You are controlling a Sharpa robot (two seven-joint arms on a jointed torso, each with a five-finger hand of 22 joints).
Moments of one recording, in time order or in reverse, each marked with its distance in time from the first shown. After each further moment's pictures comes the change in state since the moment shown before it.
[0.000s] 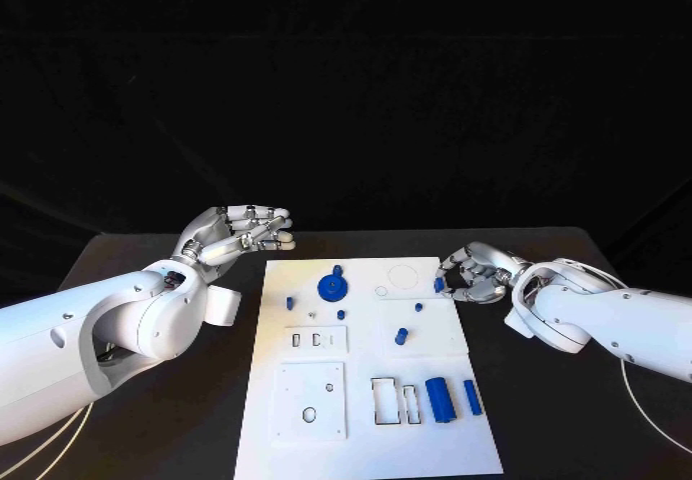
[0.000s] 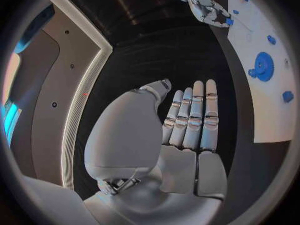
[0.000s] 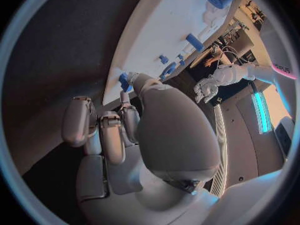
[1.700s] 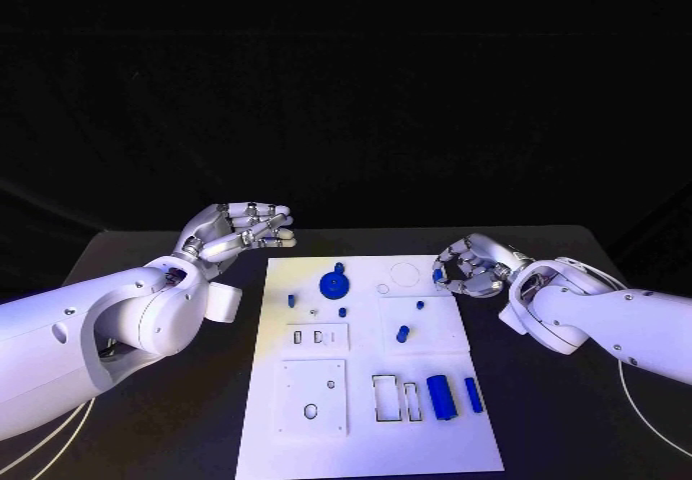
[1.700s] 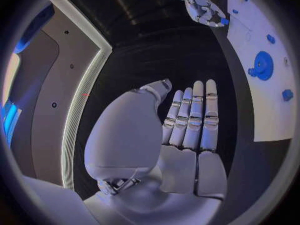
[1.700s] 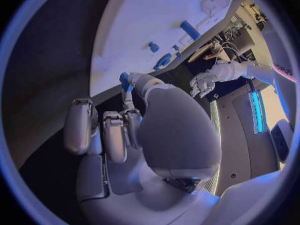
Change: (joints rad) left arm 0.000 -0.005 0.000 -0.001 0.000 0.000 -0.003; left_hand 0.000 0.000 0.007 -0.007 0.000 0.000 0.000 0.000 0.000 0.000 0.000 0.000 0.000 0.000 0.000 -0.004 0.003 0.000 0.000 0.000 0.000 -0.001; right arm 0.007 -0.008 0.003 0.073 -0.002 -0.112 -0.010; right_hand -0.021 0.053 0.075 -0.019 -0.004 0.093 -0.036 0.074 0.028 0.060 -0.051 0.058 0.000 -0.003 -0.032 0.000 -0.001 0.000 0.034 -0.034 0.045 0.038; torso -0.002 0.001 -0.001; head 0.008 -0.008
